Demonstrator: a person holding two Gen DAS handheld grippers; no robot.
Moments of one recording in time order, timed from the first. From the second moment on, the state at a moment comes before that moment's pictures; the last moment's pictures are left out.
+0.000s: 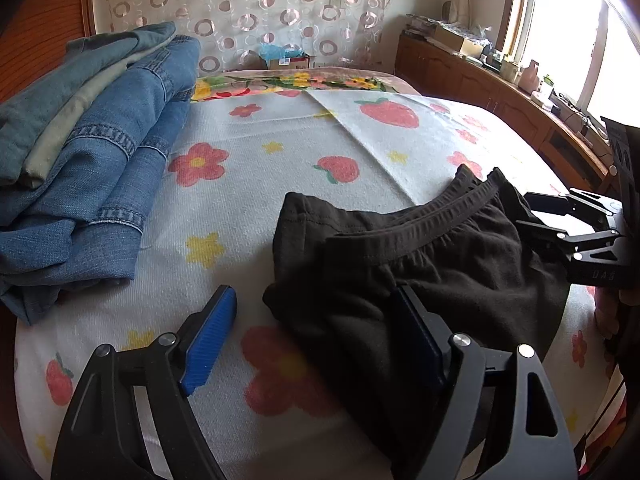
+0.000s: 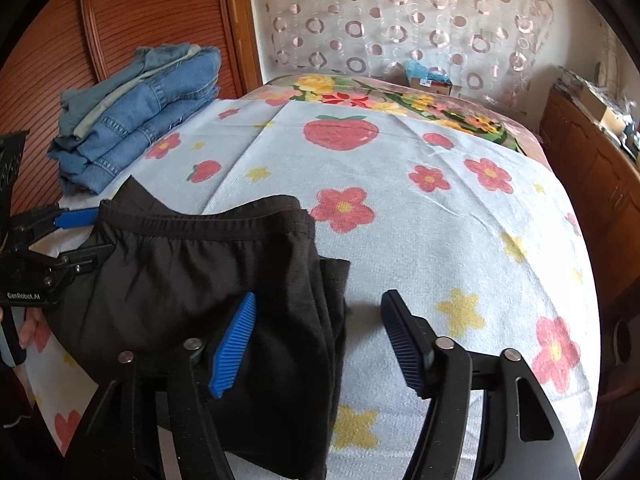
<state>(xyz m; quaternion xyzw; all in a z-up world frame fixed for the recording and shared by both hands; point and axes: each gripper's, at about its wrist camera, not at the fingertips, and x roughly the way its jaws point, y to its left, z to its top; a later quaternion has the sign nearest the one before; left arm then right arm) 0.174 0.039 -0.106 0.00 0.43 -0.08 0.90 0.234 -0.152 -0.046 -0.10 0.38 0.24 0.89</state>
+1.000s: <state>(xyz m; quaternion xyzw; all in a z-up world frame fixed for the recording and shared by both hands) 0.193 0.052 -0.093 -0.07 0.44 -0.17 0.88 0.248 -0.156 -0.036 -0.07 0.41 0.28 0.87</state>
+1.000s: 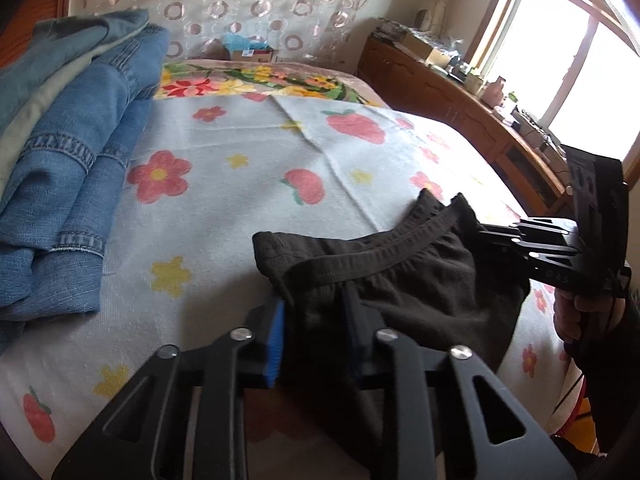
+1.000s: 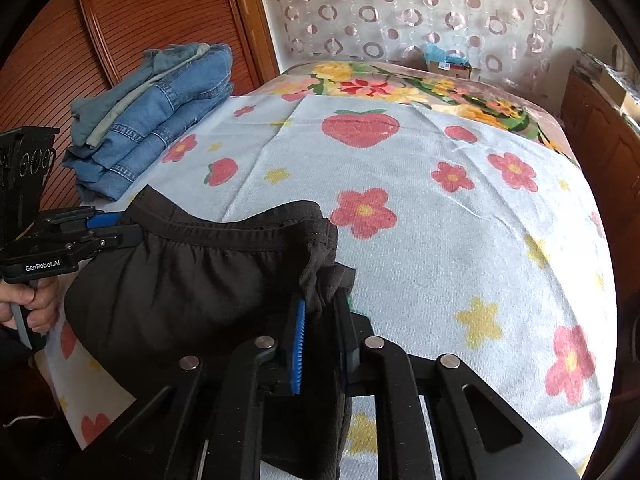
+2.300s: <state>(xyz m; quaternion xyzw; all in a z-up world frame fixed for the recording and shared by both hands) 0.197 0.067 0.010 -0.02 0.30 -0.14 0.94 0.210 -0.141 0.042 -0.10 0.24 0.30 0.92</state>
